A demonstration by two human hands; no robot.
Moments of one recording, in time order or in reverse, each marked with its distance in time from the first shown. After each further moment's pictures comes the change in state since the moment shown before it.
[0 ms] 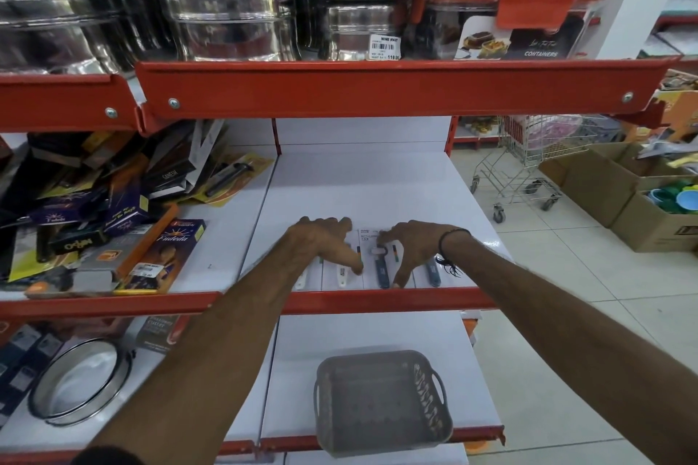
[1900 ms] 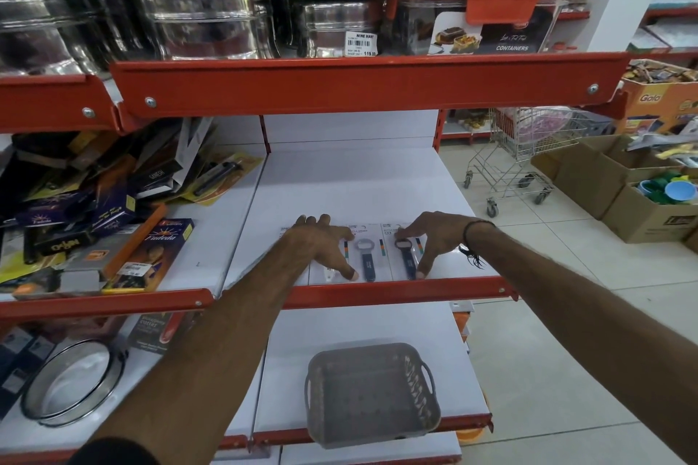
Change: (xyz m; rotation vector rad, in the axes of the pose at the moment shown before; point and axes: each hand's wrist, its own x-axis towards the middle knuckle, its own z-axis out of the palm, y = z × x) left_hand -0.001 0.015 0.011 0.124 -0.002 0.003; right_hand -0.038 0.048 -0.002 0.114 0.010 0.034
